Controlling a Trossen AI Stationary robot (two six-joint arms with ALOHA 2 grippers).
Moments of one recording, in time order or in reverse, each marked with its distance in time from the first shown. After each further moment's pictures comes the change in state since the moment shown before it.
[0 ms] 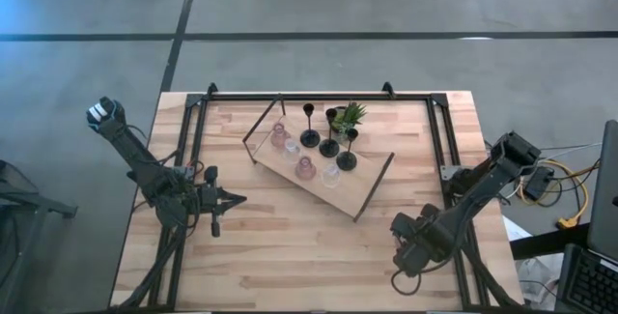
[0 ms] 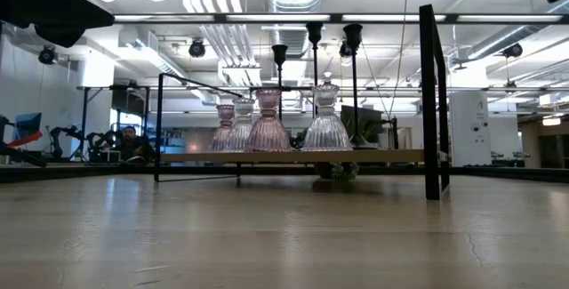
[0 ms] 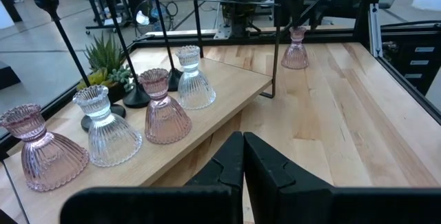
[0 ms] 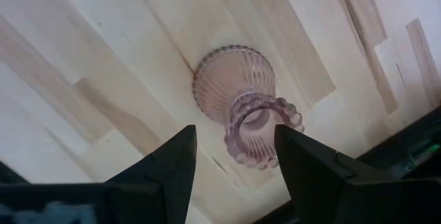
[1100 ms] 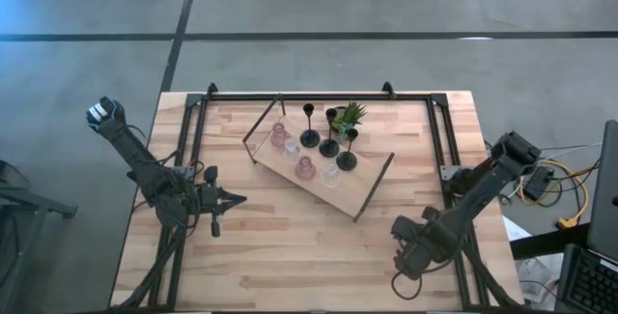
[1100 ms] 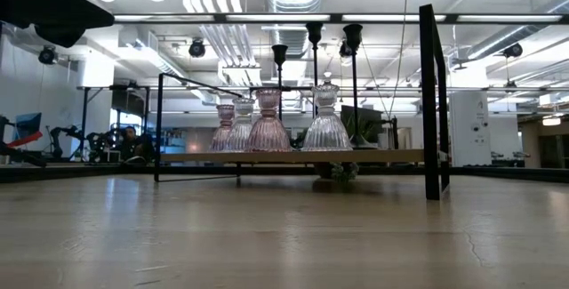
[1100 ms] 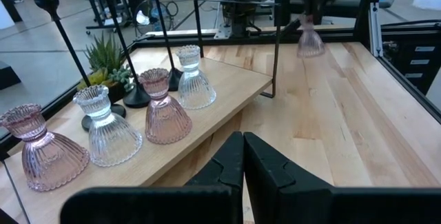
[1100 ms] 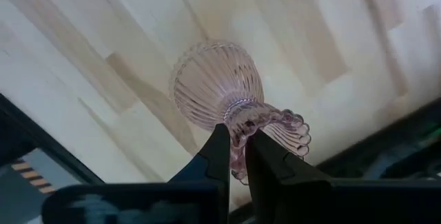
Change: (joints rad) left arm 0.000 0.000 0.000 -0.003 0.000 0.000; right arm 0.000 0.000 0.058 -0.020 -0.070 -0.018
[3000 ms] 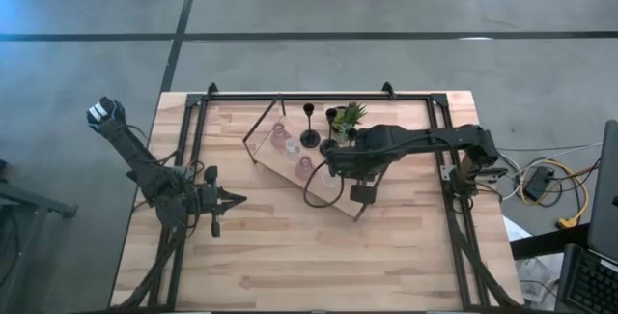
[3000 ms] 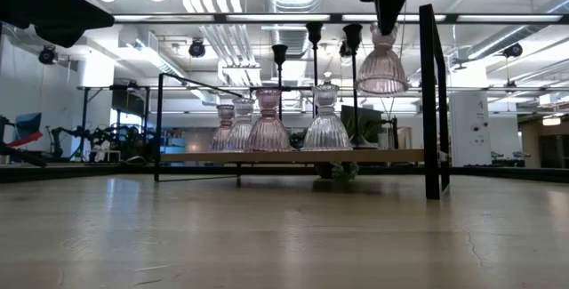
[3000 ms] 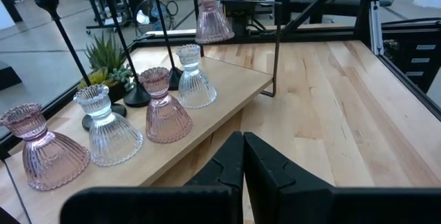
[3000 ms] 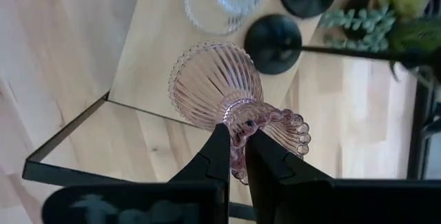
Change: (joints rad) left arm 0.000 0.000 0.000 -0.004 0.000 0.000; right arm -0.670 0.248 0.672 -0.346 0.228 -1.122
